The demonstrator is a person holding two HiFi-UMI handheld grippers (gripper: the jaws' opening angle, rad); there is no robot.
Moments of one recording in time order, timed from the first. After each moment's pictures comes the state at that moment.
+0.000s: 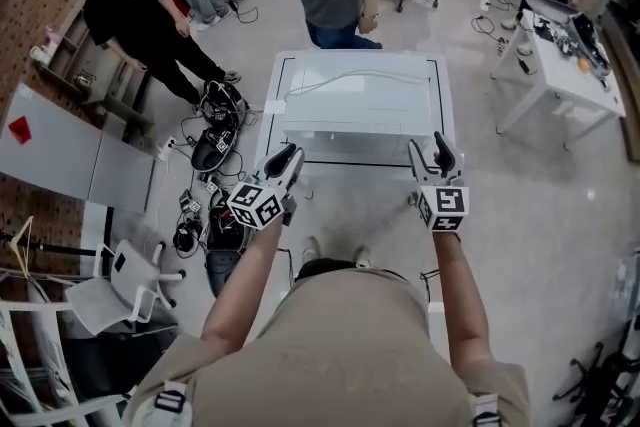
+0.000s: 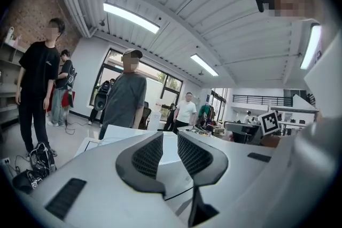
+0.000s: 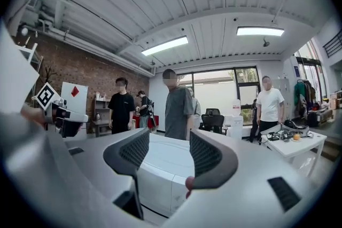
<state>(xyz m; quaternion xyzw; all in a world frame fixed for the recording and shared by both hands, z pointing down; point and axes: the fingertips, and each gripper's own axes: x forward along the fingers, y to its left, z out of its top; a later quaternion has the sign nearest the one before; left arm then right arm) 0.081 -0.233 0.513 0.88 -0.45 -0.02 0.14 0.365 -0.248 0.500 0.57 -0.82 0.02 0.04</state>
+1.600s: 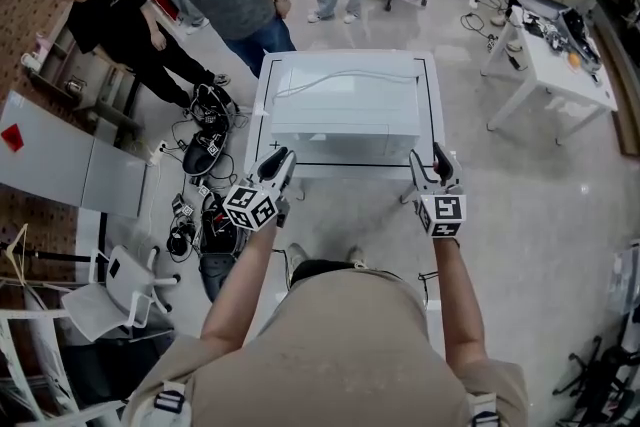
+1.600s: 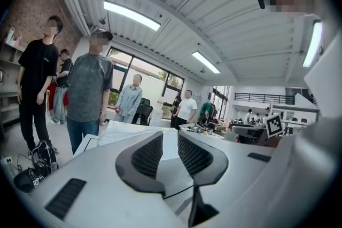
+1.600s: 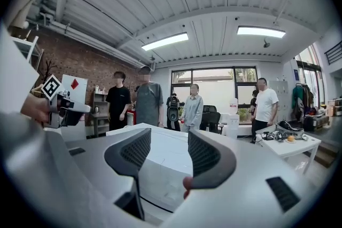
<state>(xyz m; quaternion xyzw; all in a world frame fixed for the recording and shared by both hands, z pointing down) 0.086 -0.238 0.534 0.88 -0.46 -0.01 0.15 0.397 -0.234 0.530 0.58 -0.81 0.02 0.07</state>
